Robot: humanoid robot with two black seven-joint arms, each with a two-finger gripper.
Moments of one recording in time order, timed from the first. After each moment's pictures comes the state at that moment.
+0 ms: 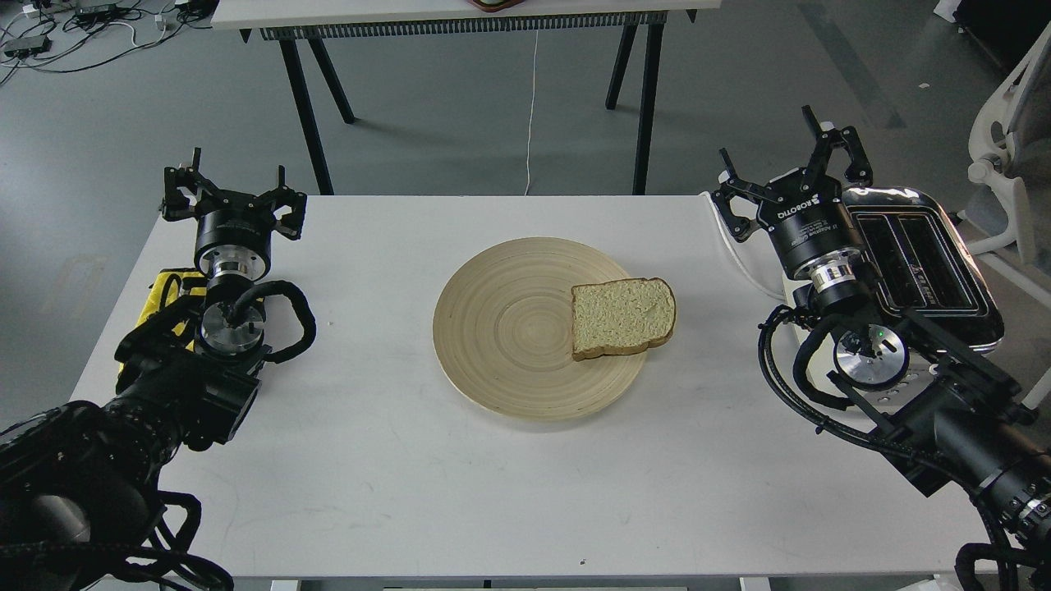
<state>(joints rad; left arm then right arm) -0.82 0.07 -0.61 -0.22 -0.67 -0.49 -0.44 0.60 -0.27 0.81 0.85 0.19 0.49 0.40</state>
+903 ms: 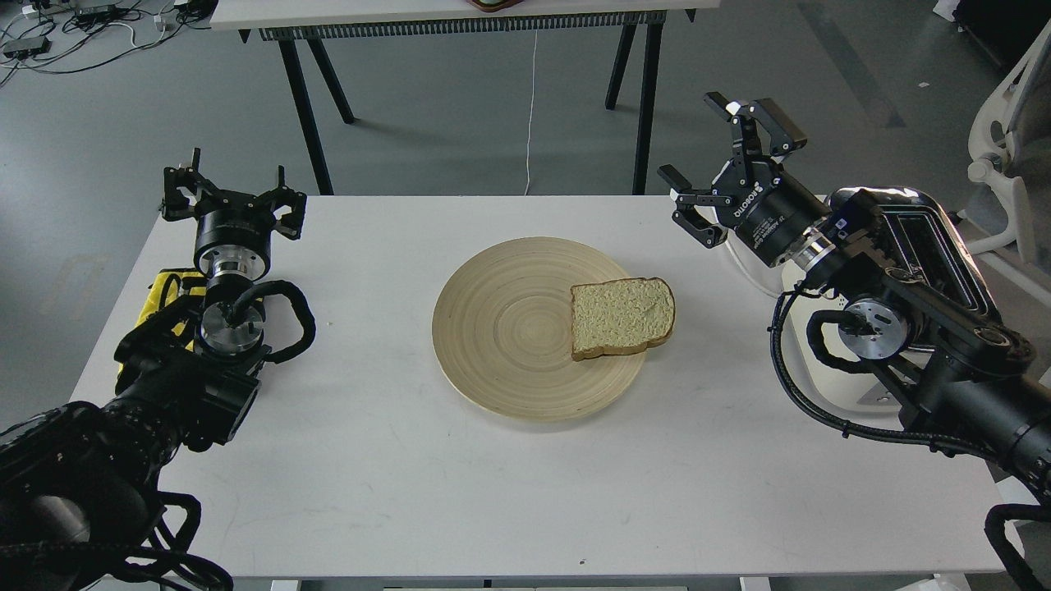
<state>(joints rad) -0.82 0.07 -0.61 -0.22 -0.67 -0.49 -0.44 0.75 -0.38 0.63 0.86 -0.44 0.44 0.39</state>
